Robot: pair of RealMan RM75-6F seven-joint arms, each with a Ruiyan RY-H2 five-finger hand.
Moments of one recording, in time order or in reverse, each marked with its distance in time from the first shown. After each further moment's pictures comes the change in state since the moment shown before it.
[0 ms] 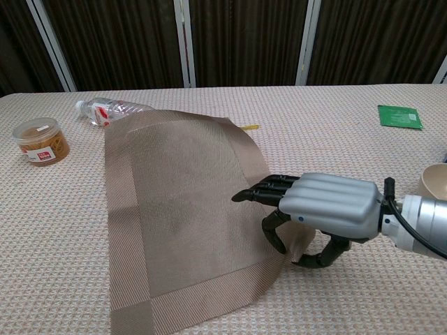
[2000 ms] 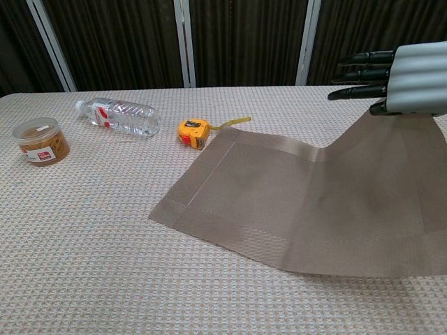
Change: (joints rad) left arm -0.004 -0.005 0.007 0.021 -0.006 -0.037 -0.018; right arm 0.071 0.356 0.012 0.314 -0.282 0.199 -0.402
